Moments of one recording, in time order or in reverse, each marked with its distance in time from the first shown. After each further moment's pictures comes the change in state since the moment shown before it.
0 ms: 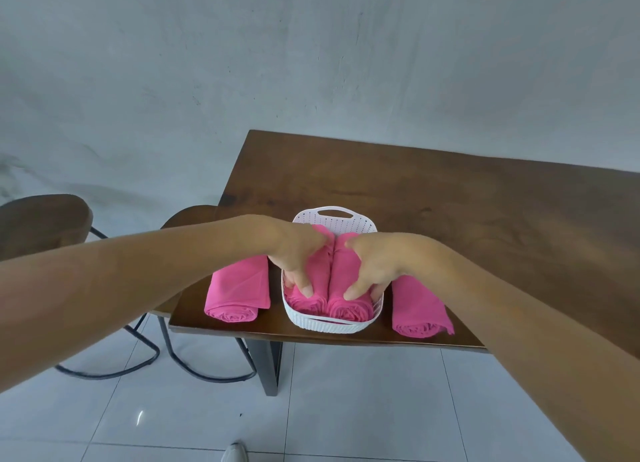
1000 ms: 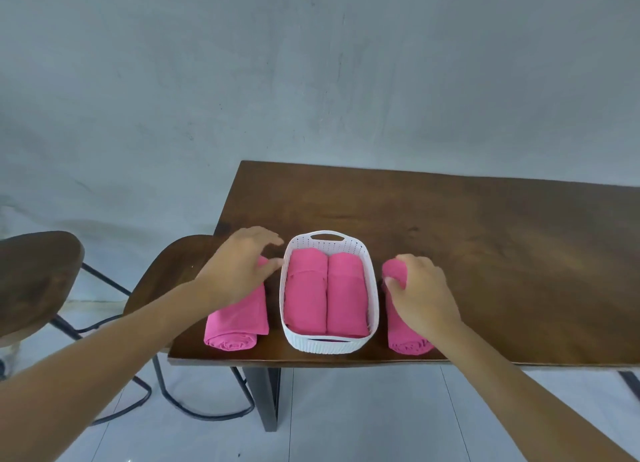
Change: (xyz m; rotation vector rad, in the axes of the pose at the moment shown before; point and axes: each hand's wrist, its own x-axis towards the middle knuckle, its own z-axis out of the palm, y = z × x) left_hand -0.047 -0.036 0.044 -0.211 0.880 -0.107; right_hand -0.002 0.075 0.064 0.237 0.891 0.146
